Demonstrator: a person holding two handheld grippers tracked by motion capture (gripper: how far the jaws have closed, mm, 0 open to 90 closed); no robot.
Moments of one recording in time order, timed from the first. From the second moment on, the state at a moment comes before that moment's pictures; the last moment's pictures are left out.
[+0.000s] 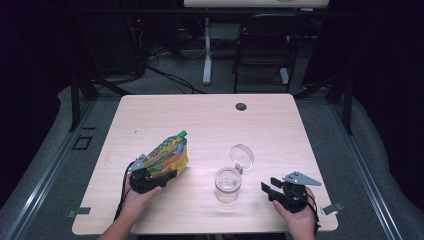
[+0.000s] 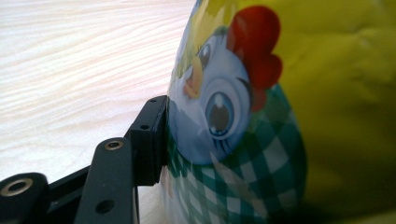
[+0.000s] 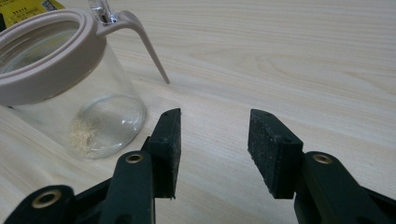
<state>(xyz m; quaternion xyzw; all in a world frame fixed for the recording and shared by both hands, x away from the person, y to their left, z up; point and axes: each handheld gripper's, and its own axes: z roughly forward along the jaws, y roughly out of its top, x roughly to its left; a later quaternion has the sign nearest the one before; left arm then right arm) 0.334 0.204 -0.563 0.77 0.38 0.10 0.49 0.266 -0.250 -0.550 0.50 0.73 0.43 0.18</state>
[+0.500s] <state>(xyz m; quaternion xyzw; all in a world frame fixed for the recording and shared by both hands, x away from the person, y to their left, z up) 0.321 0.196 -0.544 0.80 0.35 0.18 0.45 0.263 -0.245 -0.548 0.48 0.74 0.43 0.21</state>
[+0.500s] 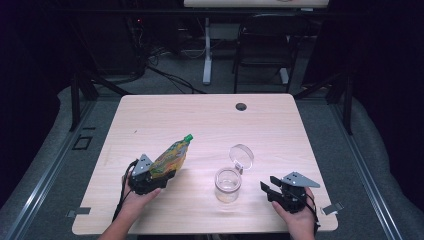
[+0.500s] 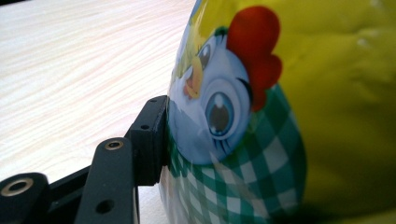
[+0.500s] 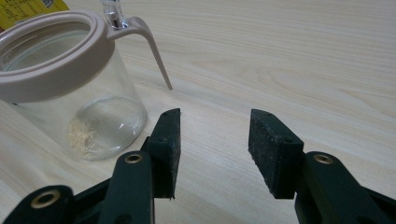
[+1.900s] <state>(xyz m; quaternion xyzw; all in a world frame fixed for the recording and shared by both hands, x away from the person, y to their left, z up) 0.290 0.170 -0.532 0.84 0.25 0.36 0.31 0.258 -0.223 -0.541 0.40 0.78 0.42 0.25</state>
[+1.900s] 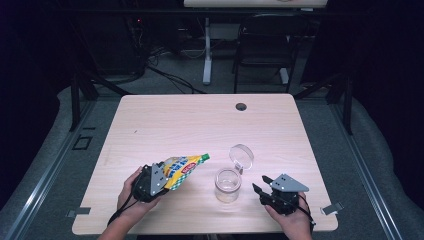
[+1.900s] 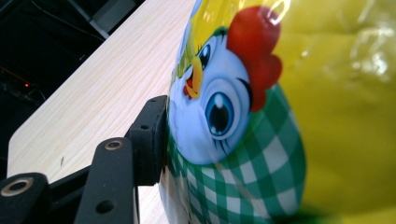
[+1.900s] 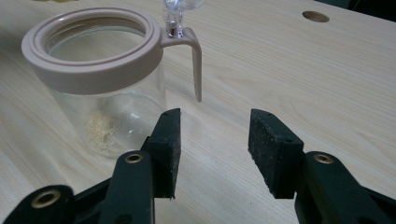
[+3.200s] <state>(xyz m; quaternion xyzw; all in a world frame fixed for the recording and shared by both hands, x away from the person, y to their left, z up) 0.279 0.152 -0.532 0.86 0.17 0.42 0.24 0.242 -0.209 -0.525 0.32 0.80 0.39 0.32</state>
